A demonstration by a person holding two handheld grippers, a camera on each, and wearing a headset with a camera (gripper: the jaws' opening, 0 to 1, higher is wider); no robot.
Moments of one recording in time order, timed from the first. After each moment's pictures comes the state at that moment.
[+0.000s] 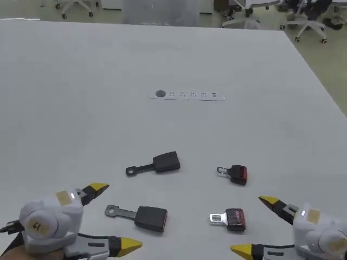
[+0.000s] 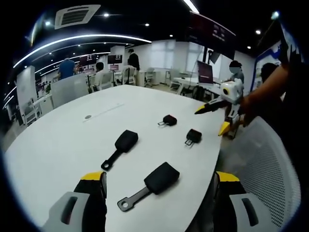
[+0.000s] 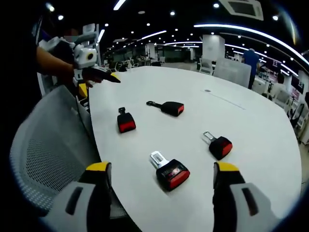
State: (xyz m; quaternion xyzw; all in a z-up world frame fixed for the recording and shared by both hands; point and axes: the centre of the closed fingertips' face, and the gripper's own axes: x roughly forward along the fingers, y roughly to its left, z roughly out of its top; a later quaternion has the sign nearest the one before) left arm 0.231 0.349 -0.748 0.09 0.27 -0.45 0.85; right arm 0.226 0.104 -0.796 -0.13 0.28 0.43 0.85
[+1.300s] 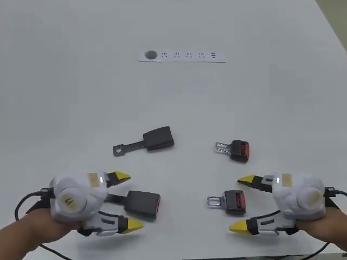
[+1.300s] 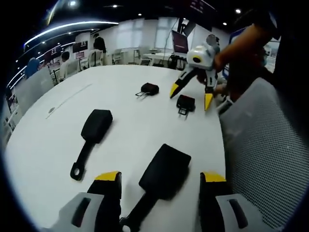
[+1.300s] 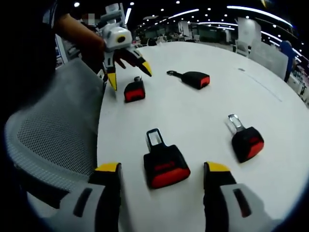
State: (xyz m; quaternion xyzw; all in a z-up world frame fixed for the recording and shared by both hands) left arm 0.251 0.311 -0.837 0.19 0.33 -0.56 0.74; right arm 0.238 0.107 -0.857 -0.19 0.36 0.55 0.73
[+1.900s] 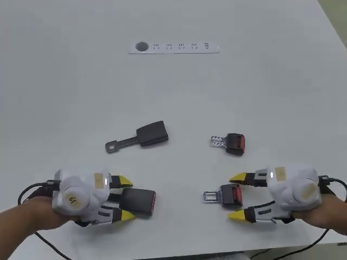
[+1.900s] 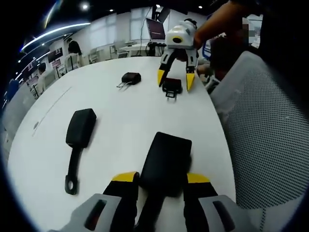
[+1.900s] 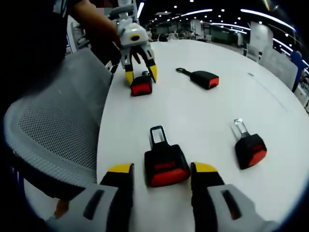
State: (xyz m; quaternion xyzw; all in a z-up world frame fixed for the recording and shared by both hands) left arm 0.250 0.312 -0.857 0.25 0.32 -0.61 0.67; right arm 0.233 0.108 -0.857 -0.21 0.35 0.58 0.71
